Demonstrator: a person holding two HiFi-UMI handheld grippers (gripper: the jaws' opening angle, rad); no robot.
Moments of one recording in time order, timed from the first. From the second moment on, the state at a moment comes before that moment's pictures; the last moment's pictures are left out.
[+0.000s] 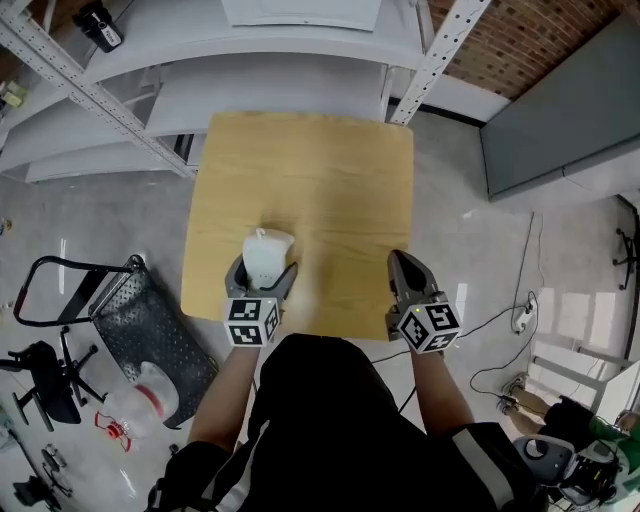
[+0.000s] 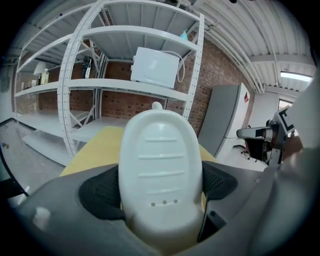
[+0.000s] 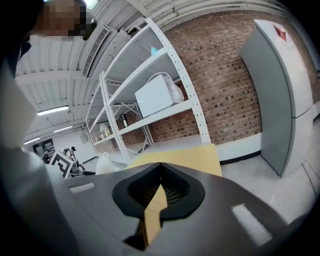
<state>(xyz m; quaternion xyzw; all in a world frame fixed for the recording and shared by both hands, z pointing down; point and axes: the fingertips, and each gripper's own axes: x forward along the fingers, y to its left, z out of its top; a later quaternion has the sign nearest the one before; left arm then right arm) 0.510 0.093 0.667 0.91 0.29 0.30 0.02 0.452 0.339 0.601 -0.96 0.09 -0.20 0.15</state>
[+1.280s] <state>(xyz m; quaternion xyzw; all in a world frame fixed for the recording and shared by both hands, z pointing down) 0.500 0.121 0.777 0.86 0.28 0.42 -0.05 0.425 0.344 0.667 -0.95 0.07 -0.27 0.16</state>
